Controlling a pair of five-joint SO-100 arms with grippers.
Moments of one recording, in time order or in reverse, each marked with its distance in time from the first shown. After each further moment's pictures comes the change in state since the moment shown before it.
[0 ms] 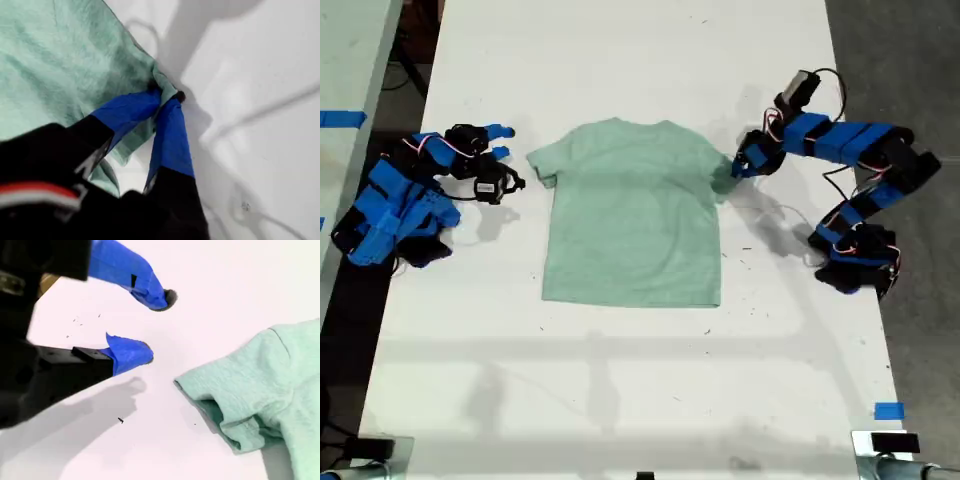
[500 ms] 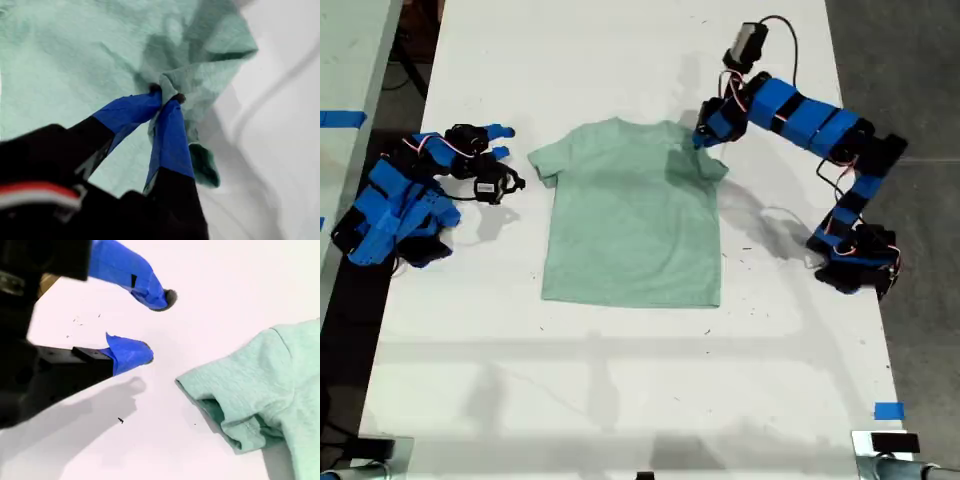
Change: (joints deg) arm 0 0.0 0.0 0.0 0.0 0.0; arm 1 -11.2 -21.2 -49.7 21.0 -8.3
